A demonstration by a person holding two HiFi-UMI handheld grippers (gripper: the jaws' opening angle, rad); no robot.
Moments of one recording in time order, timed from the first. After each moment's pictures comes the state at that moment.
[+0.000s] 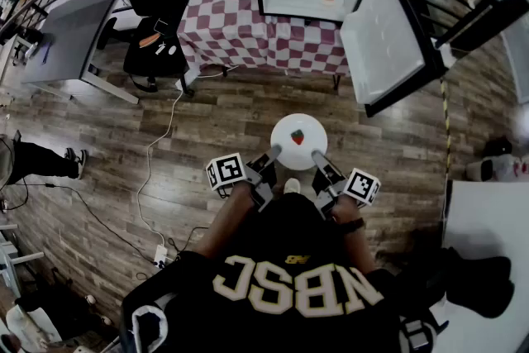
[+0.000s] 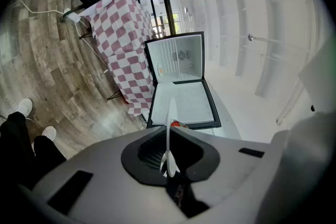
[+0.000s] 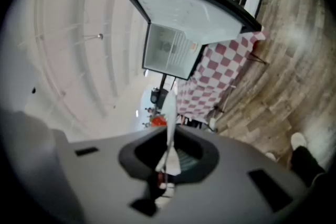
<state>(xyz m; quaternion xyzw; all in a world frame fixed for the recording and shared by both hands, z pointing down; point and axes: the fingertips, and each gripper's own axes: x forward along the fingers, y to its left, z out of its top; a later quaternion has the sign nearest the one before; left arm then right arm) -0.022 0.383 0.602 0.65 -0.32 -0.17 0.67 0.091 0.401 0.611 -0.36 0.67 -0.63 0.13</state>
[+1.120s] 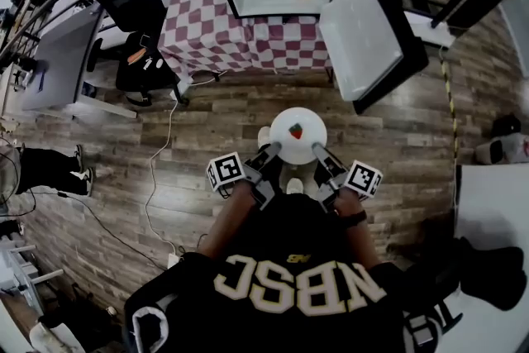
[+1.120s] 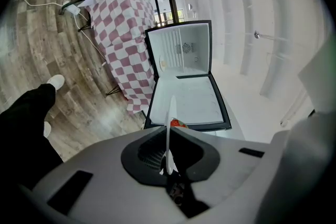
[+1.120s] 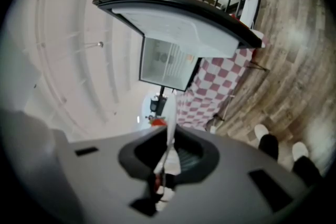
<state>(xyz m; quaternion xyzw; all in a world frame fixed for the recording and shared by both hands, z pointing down) 0.040 0.344 0.618 0.63 -0.31 -0.16 0.69 0.148 0.358 0.630 -0.36 0.66 -0.64 0.17</state>
